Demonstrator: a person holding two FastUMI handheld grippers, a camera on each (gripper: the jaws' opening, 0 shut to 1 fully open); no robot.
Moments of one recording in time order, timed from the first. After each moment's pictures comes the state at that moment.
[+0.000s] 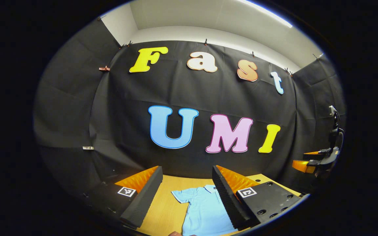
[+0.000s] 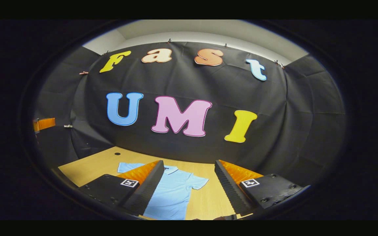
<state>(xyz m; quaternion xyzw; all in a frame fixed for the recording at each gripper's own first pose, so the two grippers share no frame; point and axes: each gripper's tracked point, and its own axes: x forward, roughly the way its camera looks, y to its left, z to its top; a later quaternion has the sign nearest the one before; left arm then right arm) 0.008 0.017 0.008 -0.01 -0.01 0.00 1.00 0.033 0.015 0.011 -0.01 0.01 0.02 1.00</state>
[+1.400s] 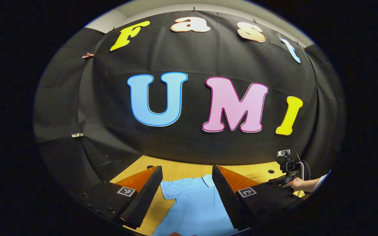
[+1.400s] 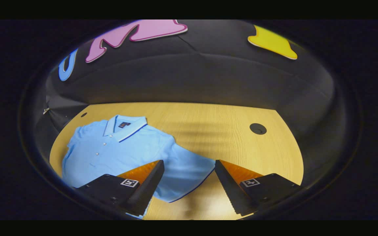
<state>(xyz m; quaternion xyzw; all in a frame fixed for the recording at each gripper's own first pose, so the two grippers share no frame) 0.182 -0.088 -0.077 0.03 0.12 0.08 0.99 0.375 -0.069 -0.363 0.06 0.35 0.09 0.93</state>
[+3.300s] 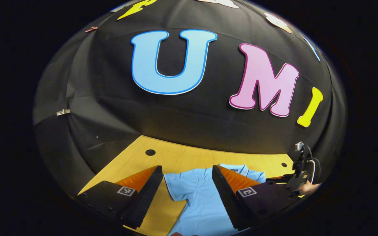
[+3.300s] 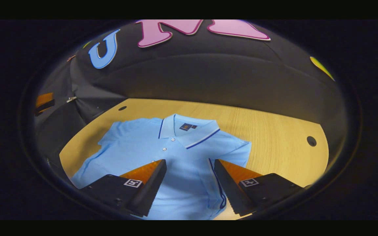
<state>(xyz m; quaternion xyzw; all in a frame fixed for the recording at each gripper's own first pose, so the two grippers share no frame) 0.296 0.013 -0.183 -0.03 0.21 0.07 0.97 0.351 0.101 -0.299 0.04 0.30 0.24 0.92</state>
